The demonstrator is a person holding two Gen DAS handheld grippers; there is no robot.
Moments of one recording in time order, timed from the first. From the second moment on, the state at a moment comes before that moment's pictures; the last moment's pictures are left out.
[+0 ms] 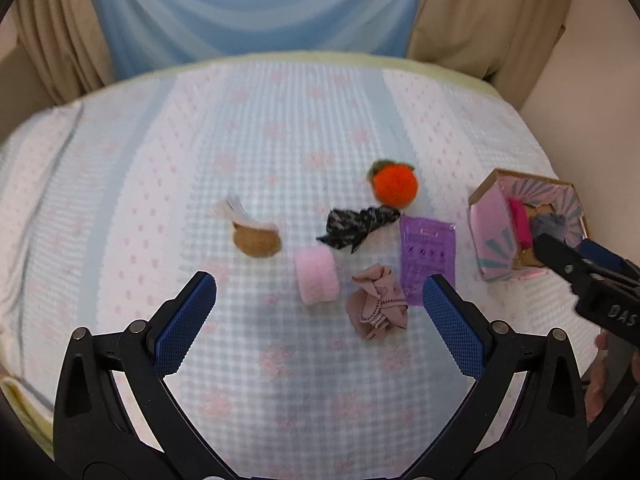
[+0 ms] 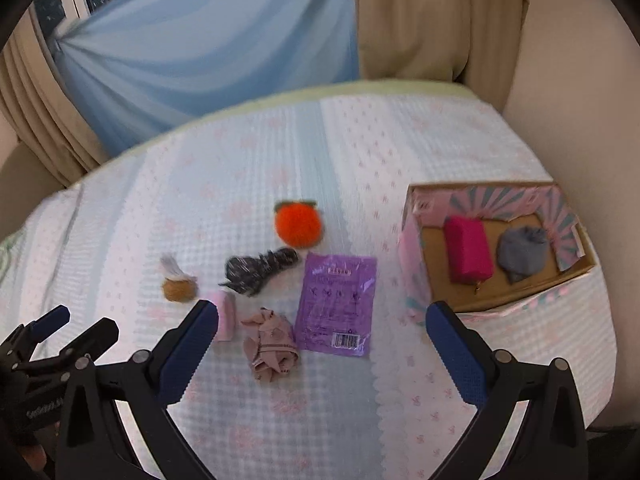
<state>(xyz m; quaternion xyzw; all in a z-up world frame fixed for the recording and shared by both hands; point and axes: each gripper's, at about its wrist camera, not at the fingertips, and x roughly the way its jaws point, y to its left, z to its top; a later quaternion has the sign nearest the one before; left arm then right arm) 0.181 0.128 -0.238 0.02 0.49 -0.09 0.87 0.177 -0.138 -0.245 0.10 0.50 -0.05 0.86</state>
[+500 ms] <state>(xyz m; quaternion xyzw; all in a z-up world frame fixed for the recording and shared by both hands) 0.249 0.103 -0.412 -0.01 0.57 -0.09 0.82 0.249 -0.141 -0.437 0.11 0.60 -0.08 0.79</state>
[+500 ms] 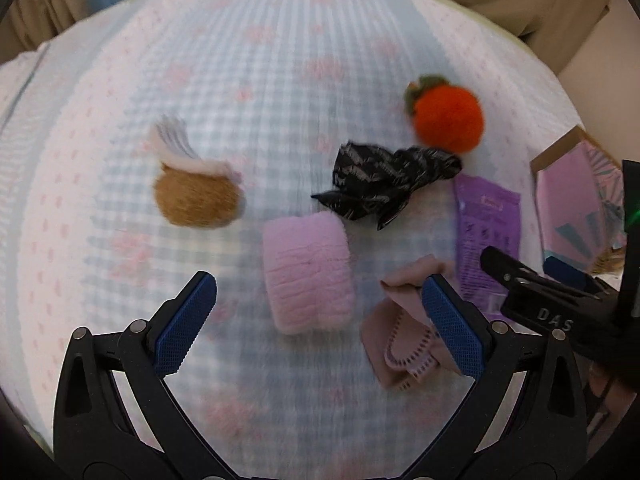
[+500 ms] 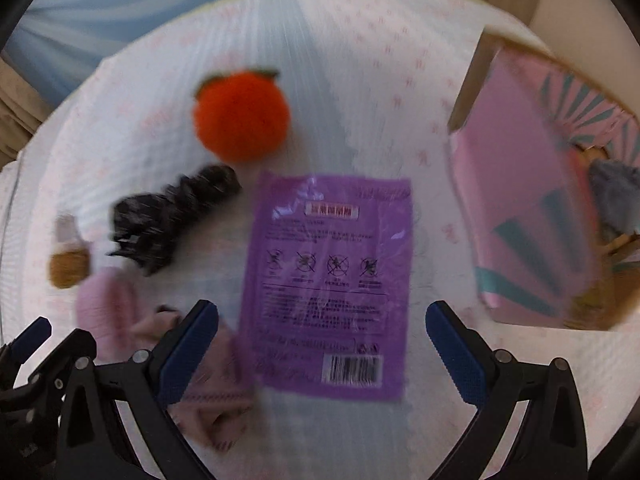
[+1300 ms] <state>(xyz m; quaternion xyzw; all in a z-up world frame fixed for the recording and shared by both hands) 0.274 0.094 -0.476 0.02 0.58 -0.07 0.81 0.260 -0.110 -0.462 0.09 0.59 -0.07 0.80</state>
